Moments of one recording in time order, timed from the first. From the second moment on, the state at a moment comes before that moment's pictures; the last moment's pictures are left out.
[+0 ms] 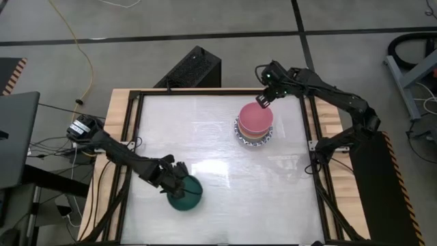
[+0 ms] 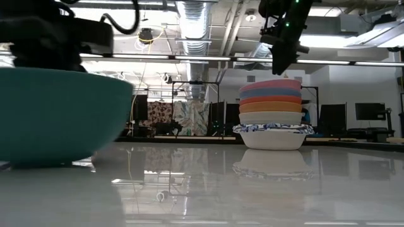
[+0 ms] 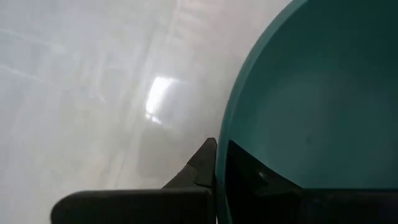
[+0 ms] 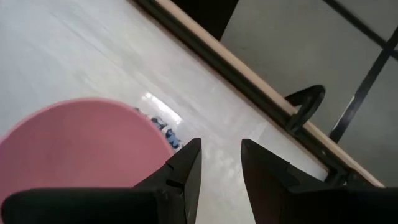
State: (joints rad) left arm -0.49 1.52 0.86 -0.66 -0.29 -0.82; right arm -0.61 1.40 1.42 -1.05 0.25 0.19
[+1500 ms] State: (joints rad) left arm -0.29 1.52 0.86 0.26 -0.73 -0.08; right arm -0.05 0.78 0.96 -0.60 0.45 0.17
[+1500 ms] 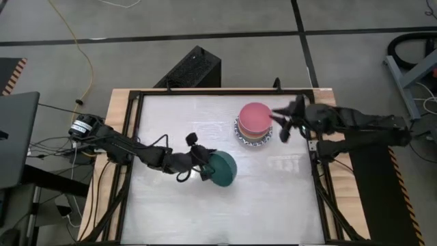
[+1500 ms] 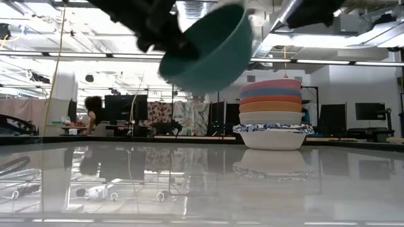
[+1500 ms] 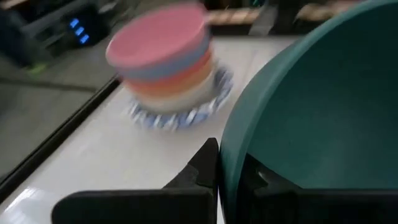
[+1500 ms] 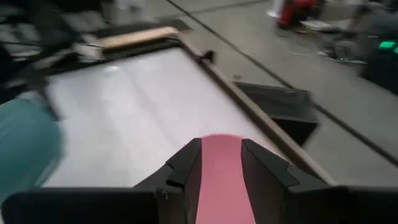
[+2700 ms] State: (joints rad) left arm 0.07 1.54 0.86 0.89 -0.77 0.36; right arm 0.39 1.12 0.60 0.13 1.44 0.20
